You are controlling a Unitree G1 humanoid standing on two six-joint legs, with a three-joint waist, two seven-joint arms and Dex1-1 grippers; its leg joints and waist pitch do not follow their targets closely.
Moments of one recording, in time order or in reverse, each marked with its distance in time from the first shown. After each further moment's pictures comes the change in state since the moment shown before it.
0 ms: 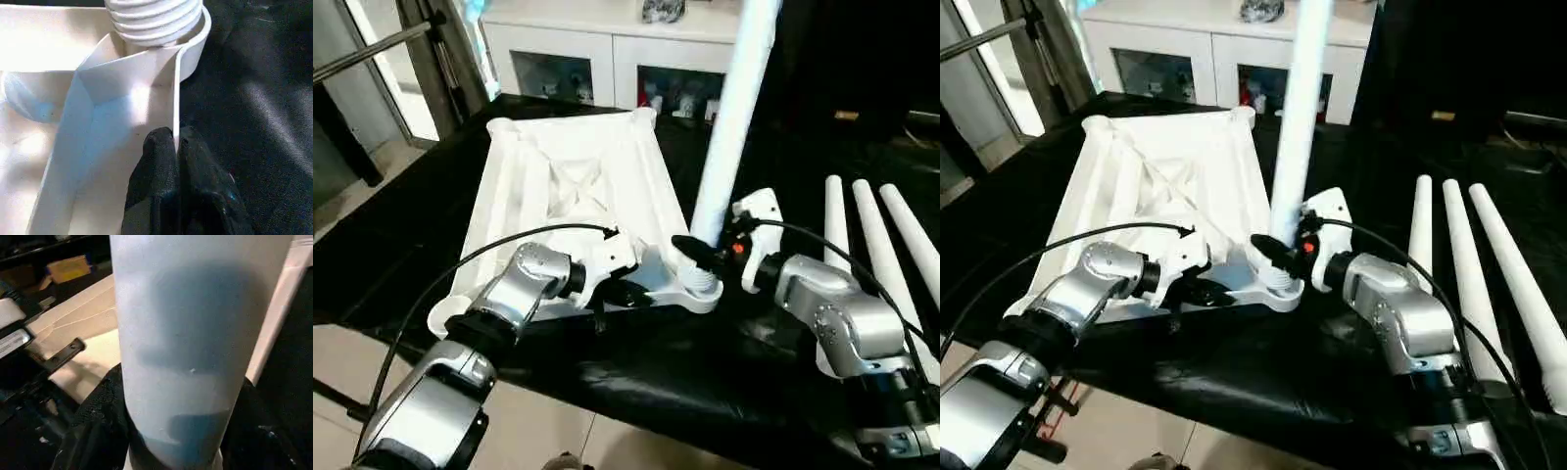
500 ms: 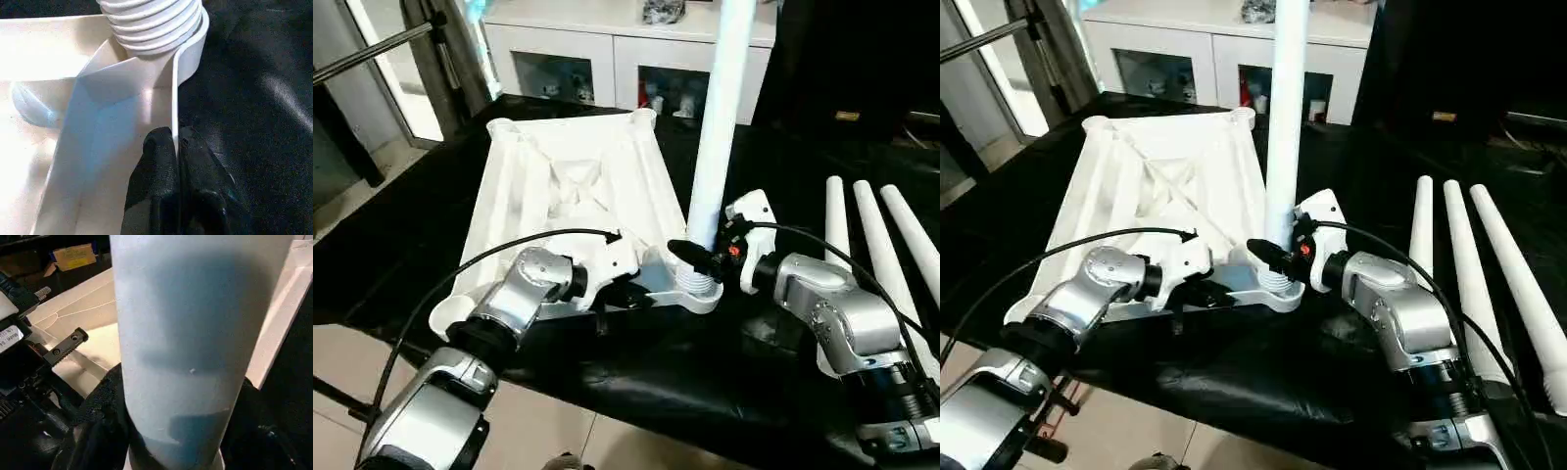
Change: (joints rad) left arm 0.021 -0.011 0.008 -0.006 0.057 -0.067 0.055; right arm -0.012 -0.010 0.013 0.031 -0.031 -0.023 0.030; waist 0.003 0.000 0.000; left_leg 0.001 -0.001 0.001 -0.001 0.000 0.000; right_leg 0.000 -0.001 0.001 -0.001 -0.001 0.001
